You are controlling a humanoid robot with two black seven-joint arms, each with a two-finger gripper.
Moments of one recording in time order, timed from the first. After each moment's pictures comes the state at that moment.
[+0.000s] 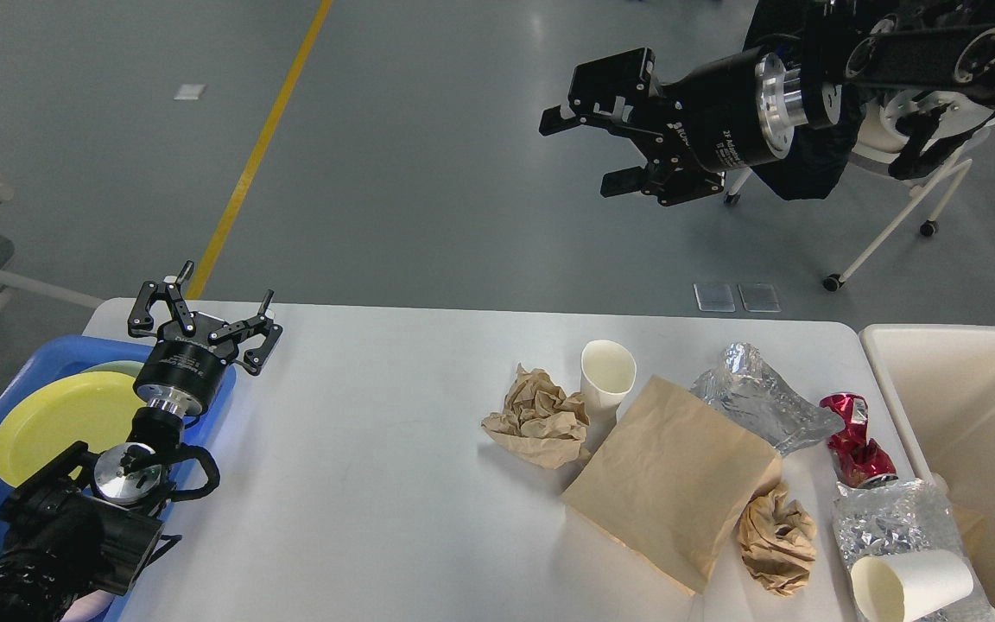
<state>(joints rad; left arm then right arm) -0.59 0.16 -1.08 -0.35 -0.29 -0.73 -0.07 2.13 -0.18 -1.33 1.12 0.22 0.70 0.60</state>
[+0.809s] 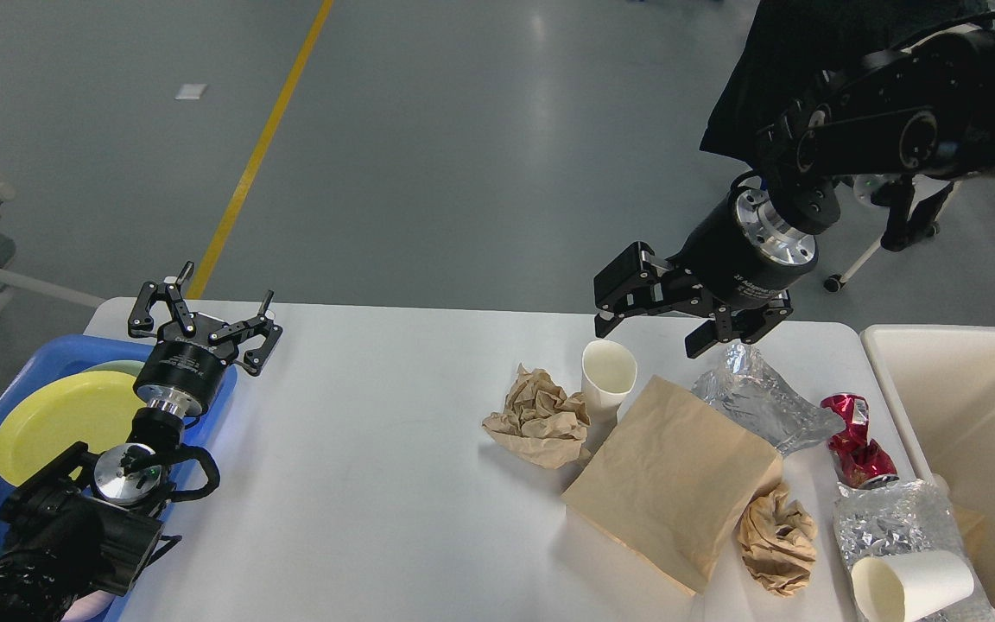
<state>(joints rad) -0.59 0.16 -1.08 -0.35 -0.29 -0.73 -0.07 2.23 -0.07 -1.39 1.37 0.14 0.74 0.29</state>
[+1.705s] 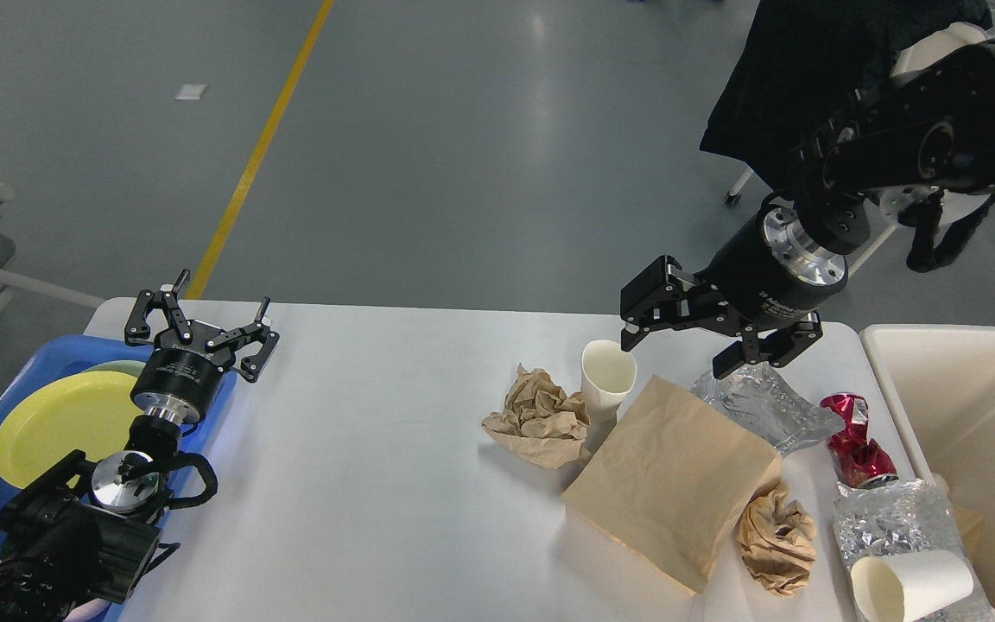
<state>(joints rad) -0.57 0.16 -1.09 -0.35 -0.29 -0.73 -0.07 2.24 -0.05 -1.48 1.45 0.22 0.72 0.29</state>
